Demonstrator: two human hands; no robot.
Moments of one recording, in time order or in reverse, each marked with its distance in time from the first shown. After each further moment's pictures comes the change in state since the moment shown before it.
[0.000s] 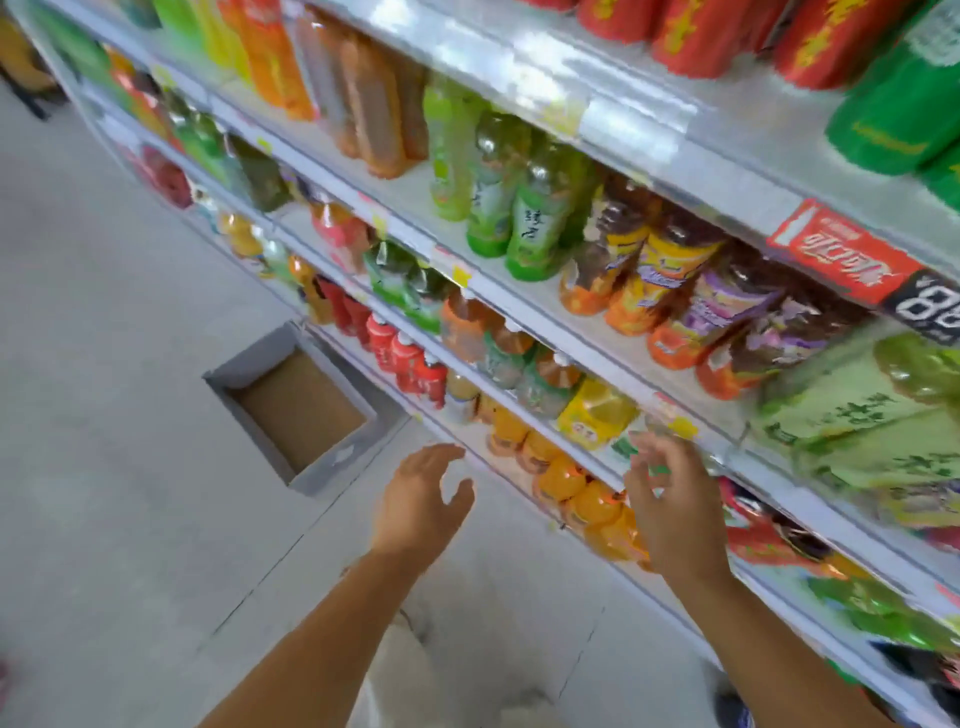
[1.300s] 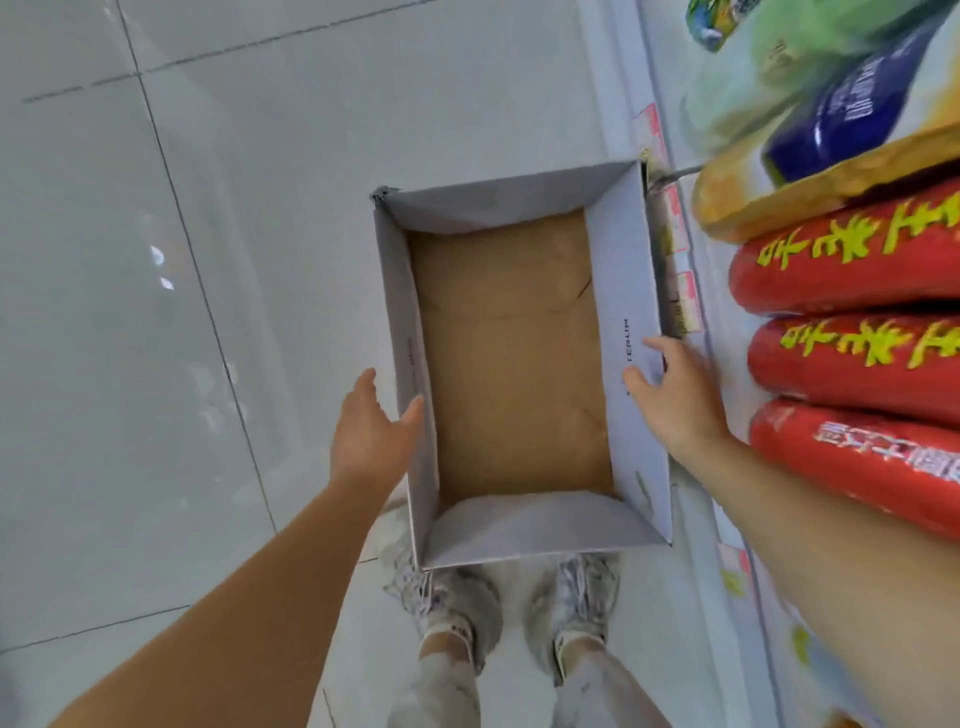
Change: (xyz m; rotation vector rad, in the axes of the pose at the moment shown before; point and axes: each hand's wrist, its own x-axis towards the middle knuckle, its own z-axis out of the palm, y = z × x) left_hand 0.321 -0.716 0.053 -0.344 0.200 -1.196; right_hand 0.268 0.032 0.921 -0.462 -0.874 -0.128
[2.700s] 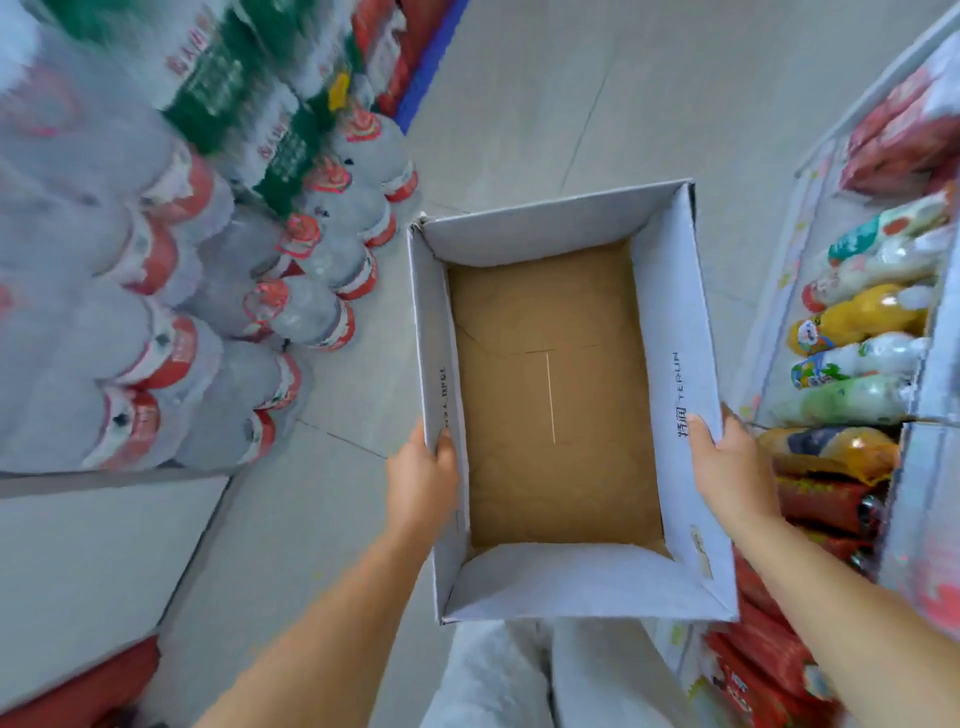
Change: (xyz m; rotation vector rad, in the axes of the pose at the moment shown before) left_hand -0.400 -0.015 -0.323 -0.545 0.470 -0.264; right_hand -0.343 -0.312 -0.222 -0.107 -0.131 -0.409
